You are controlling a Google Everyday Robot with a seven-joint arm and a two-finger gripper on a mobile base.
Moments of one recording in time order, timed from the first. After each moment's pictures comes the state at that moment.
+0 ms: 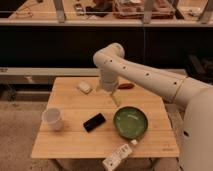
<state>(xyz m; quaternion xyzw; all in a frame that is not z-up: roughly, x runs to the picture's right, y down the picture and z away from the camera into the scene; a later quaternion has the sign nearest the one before) 0.019 0.036 0.748 -0.30 -0.14 -0.37 0.87</state>
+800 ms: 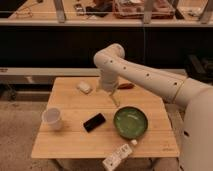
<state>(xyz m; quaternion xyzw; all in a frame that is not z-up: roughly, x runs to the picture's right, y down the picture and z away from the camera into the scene) 0.011 0.046 0.754 -0.30 -0.16 -0.34 0.88</state>
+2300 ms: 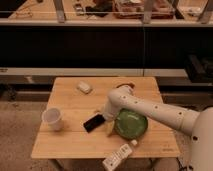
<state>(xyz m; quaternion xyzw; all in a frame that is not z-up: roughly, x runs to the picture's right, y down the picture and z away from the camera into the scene) -0.024 0.183 0.852 -0.28 -0.29 -0.19 0.90</state>
